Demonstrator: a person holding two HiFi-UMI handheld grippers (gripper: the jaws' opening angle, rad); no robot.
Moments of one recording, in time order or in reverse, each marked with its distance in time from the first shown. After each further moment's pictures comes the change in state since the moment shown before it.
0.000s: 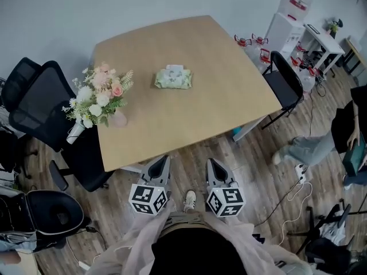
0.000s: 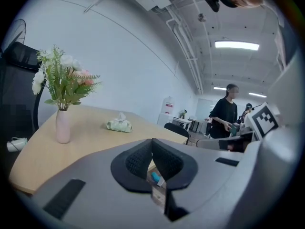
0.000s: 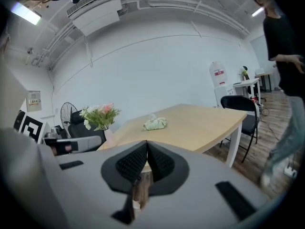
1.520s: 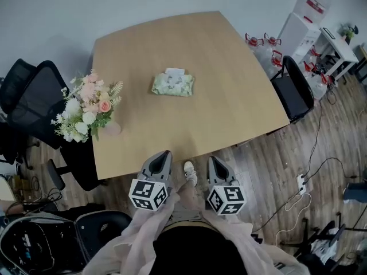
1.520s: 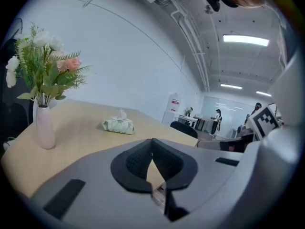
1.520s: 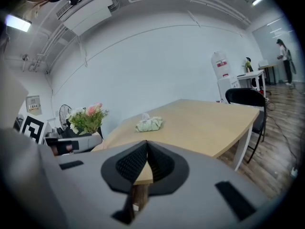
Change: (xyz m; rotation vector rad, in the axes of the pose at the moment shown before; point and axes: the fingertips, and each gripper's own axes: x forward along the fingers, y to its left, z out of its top) left arm 0.101 0.021 0.011 -0.021 0.039 0.058; right arm 0.084 -0.064 0.025 0.033 0.053 0.044
